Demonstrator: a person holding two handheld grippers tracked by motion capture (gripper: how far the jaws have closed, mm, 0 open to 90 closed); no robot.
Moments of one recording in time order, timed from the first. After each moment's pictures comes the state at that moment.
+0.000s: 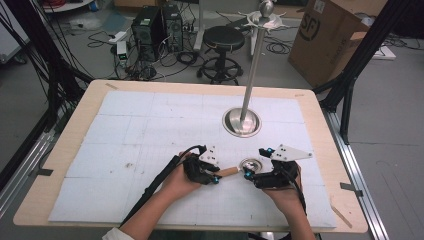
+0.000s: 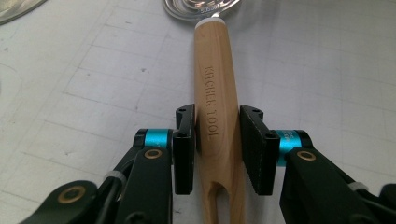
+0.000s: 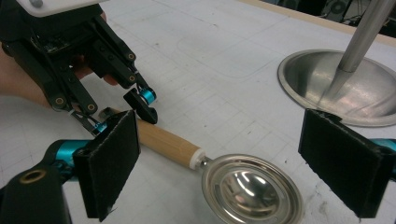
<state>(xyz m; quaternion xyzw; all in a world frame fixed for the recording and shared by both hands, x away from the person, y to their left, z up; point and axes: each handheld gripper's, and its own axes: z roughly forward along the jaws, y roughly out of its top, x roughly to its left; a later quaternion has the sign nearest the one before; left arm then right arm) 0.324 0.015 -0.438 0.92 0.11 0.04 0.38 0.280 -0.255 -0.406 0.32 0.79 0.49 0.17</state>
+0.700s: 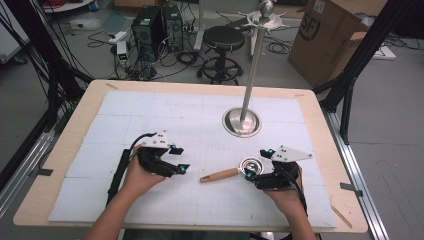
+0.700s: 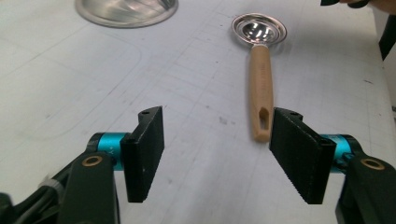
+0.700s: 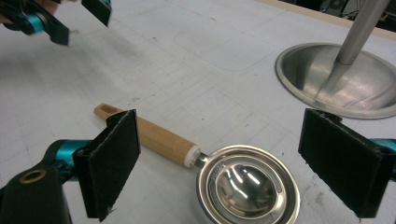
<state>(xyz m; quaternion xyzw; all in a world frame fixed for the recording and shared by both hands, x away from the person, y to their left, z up) 0.320 0.144 -0.405 0.85 0.21 0.06 0.49 0.279 -0.257 -0.409 0.32 0.79 0.48 0.17</state>
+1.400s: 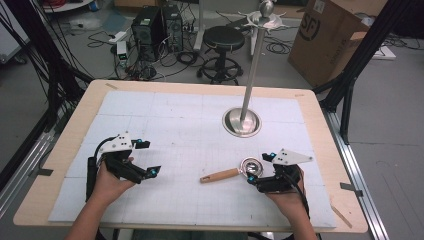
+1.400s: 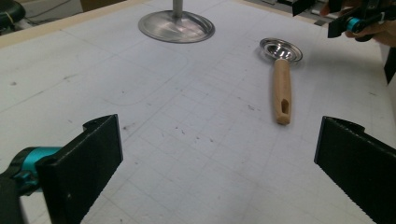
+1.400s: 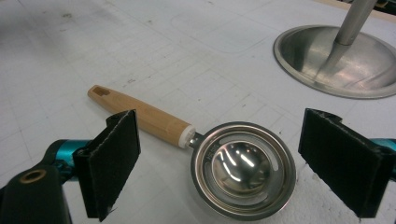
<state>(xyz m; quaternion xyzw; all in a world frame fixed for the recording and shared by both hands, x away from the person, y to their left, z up) 0.306 0.206 -0.405 0.80 0.24 0.10 0.54 0.275 -0.263 -0.416 0.33 0.80 0.47 0.17</state>
